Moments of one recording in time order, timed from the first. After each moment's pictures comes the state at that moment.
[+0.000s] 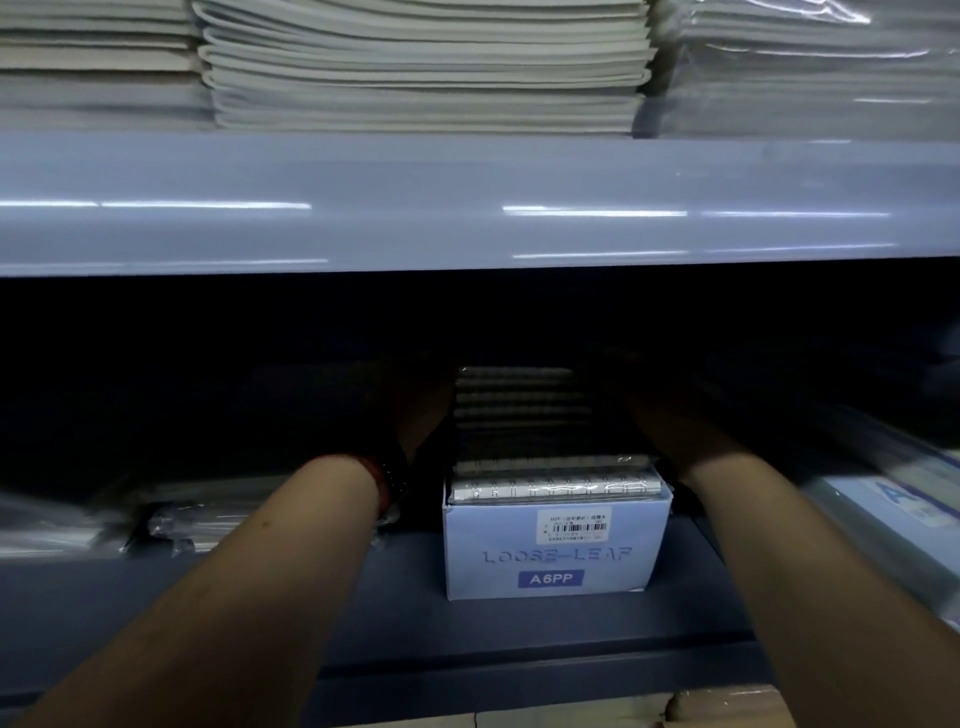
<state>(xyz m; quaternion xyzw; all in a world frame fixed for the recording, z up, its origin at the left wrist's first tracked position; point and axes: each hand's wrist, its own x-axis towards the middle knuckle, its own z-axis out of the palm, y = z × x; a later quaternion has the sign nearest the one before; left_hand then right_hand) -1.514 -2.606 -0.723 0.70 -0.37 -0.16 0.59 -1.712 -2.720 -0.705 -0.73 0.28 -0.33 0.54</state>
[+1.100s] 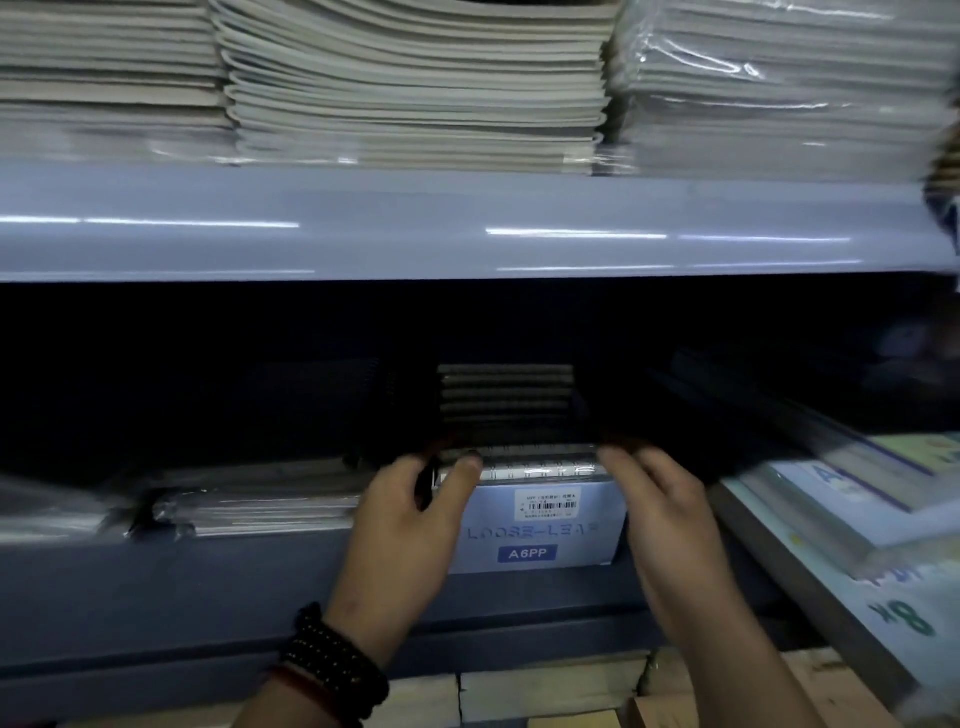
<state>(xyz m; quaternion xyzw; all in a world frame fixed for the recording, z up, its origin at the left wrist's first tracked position) -1.615 -2.513 -0.757 0.66 -0.36 -0.14 0.65 -1.761 -2.638 -0.754 -0.60 0.31 -0.46 0.57</state>
